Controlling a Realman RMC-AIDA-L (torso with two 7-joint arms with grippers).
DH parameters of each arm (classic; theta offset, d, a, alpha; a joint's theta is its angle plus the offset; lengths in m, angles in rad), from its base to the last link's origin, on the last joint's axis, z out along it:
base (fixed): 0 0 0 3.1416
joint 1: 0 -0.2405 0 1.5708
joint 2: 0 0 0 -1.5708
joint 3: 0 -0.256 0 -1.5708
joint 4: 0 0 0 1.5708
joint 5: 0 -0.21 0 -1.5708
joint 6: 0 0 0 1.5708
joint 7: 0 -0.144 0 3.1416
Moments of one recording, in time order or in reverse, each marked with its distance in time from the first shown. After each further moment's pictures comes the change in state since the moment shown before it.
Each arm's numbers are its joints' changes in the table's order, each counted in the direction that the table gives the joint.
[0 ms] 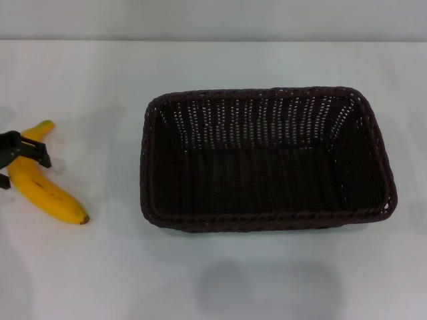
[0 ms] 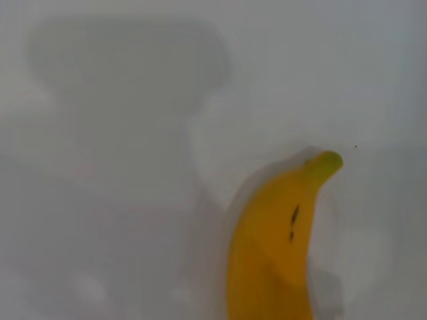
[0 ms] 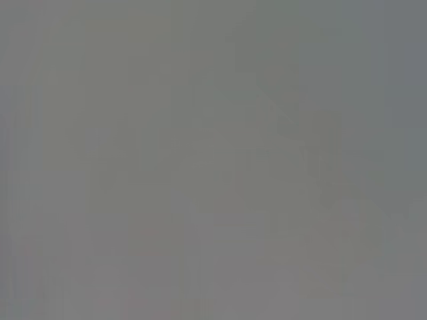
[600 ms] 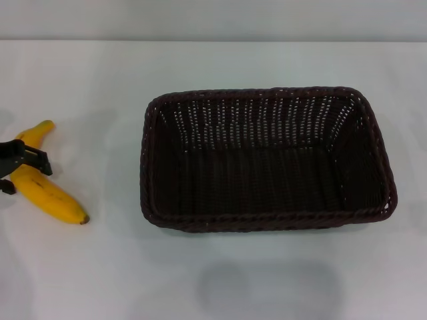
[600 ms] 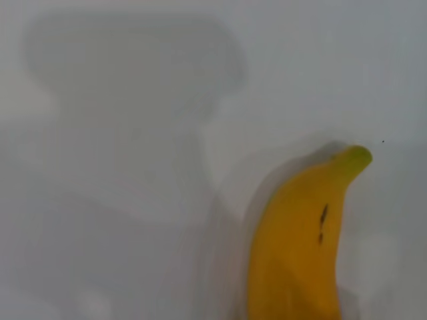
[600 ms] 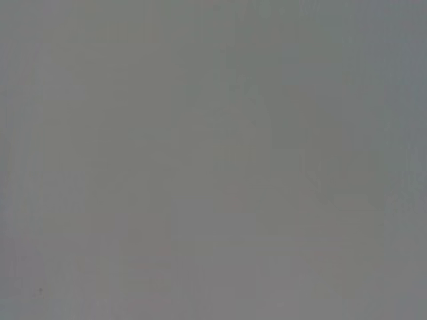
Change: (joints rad) left arm -0.001 0.004 -0.005 0.082 -0.002 -0.078 -0.021; right arm -0.002 0.001 0.000 -0.005 0.001 0.009 0.000
